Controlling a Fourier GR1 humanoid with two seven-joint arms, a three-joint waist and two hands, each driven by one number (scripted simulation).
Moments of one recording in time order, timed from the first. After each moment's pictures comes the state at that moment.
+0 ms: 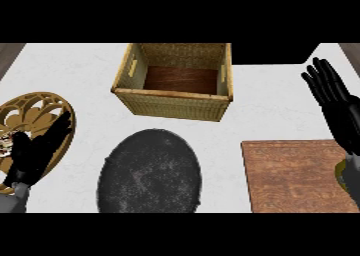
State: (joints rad) left arm -0.10 0.61 -0.29 -1.29 0.39 0.10 0.04; right arm -0.25 -0.46 0.03 -1.49 -0.32 0.13 -0.20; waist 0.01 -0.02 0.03
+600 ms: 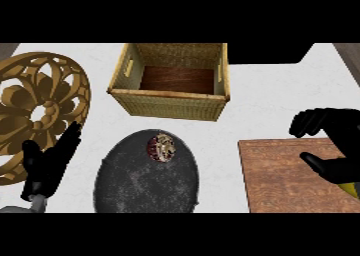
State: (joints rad) left arm -0.02 0.50 -0.27 -1.37 0.41 0.22 0.10; right arm -0.18 -0.52 0.06 -1.62 -0.47 0.47 -0.21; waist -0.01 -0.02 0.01
